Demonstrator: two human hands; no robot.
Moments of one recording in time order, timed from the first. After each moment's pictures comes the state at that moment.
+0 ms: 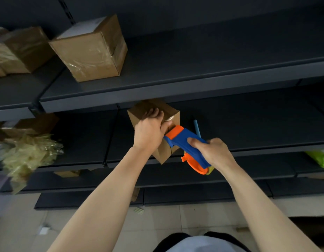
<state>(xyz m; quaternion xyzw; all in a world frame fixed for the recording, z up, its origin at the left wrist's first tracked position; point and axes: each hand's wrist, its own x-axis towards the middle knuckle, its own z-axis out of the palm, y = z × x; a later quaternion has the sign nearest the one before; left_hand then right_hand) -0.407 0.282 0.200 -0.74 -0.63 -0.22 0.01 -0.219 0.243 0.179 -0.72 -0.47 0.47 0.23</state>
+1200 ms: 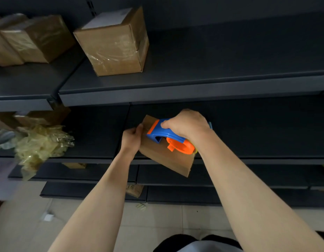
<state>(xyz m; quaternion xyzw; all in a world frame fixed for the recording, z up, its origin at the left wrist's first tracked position) -0.508 0.293 0.145 -0.39 -0.73 -0.42 -0.37 -0.327 0.303 0.243 -0.69 -0.65 0.31 0.09</state>
